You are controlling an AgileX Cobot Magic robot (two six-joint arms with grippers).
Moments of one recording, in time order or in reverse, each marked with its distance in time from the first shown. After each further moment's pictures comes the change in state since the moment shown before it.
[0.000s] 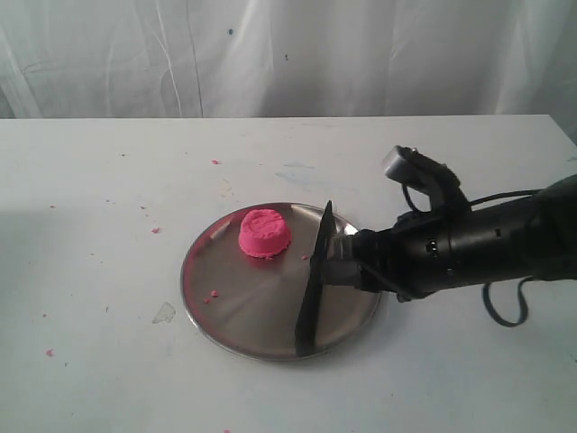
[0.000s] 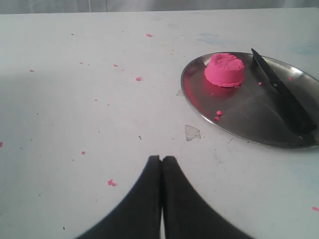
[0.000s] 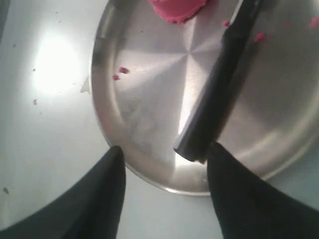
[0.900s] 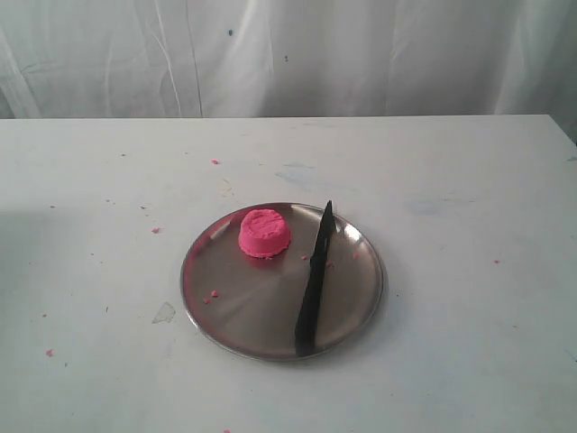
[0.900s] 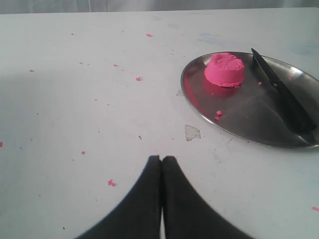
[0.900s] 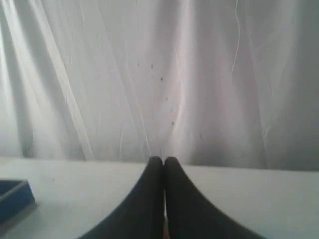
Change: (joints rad) left arm 0.000 0.000 0.000 0.000 0.000 0.000; right arm -0.057 -1.397 0.054 -1.059 -0.082 0.942
